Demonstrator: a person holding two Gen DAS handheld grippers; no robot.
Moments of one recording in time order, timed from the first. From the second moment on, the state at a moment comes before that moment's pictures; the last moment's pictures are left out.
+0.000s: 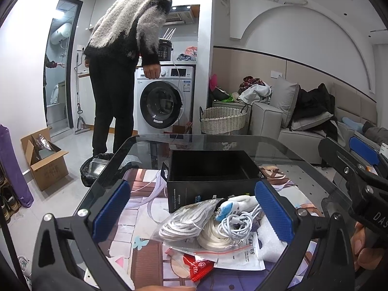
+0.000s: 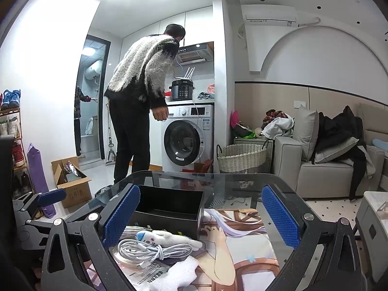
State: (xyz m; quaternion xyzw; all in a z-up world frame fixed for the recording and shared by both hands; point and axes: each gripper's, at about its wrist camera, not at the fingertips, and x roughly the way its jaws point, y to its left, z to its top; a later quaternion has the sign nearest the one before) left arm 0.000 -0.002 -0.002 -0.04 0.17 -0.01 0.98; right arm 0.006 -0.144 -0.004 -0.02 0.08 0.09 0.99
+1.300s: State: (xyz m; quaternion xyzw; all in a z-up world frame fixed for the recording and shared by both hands) left arm 0.000 -0.002 0.000 -0.05 0.17 -0.01 0.98; right arm -0.002 -0.147 0.001 -0.03 0.06 0.09 0.99
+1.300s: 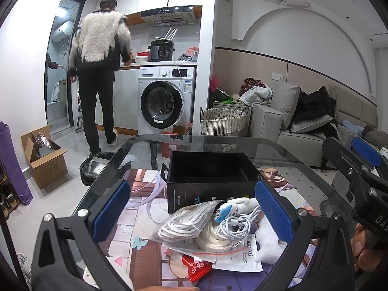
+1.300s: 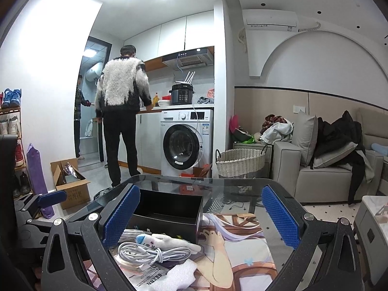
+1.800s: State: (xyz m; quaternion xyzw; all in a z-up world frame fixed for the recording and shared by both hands) left arm 0.001 -0.002 -0.001 -0.05 0.17 0.00 0.98; right arm -0.004 -0.146 0.005 -0.02 0.06 0.09 0.99
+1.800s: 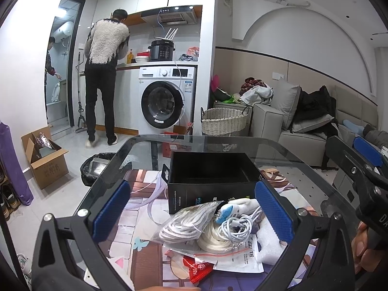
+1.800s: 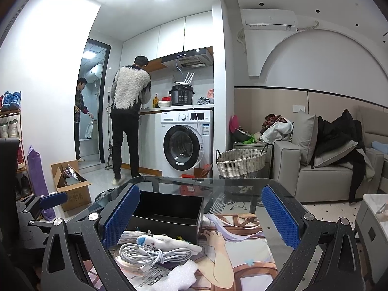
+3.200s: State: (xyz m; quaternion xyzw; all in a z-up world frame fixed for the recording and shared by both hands) left arm 0.117 0.012 -0.045 0.02 0.54 -0.09 0.84; right arm 0.121 -0.139 -0.077 -0.01 0.52 0.17 0.83
